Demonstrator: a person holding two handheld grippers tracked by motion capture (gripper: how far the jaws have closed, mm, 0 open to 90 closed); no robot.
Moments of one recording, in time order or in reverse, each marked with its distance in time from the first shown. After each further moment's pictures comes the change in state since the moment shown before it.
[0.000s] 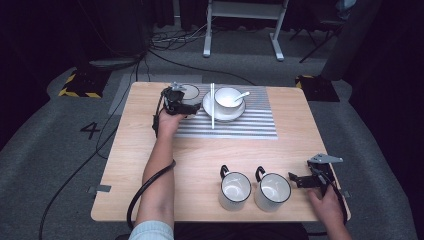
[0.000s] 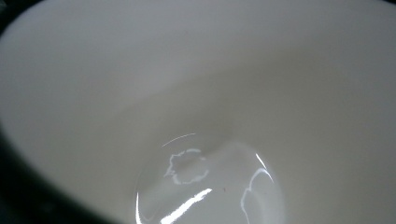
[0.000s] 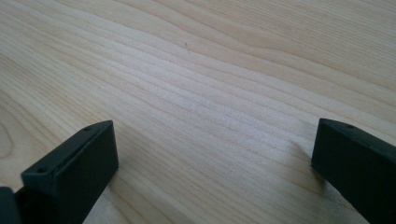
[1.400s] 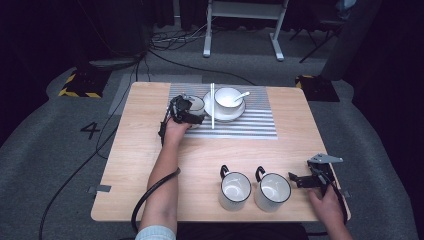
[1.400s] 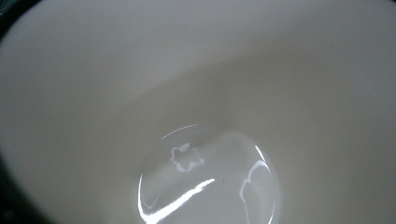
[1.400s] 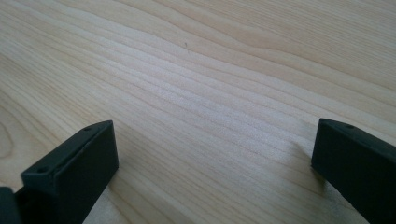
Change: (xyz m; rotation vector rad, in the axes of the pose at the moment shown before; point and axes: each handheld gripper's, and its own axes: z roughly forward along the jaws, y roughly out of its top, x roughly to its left) left arm -0.019 -0.020 0.025 0.167 0.044 0.055; right arm 0.000 0.000 0.000 0.000 0.000 0.000
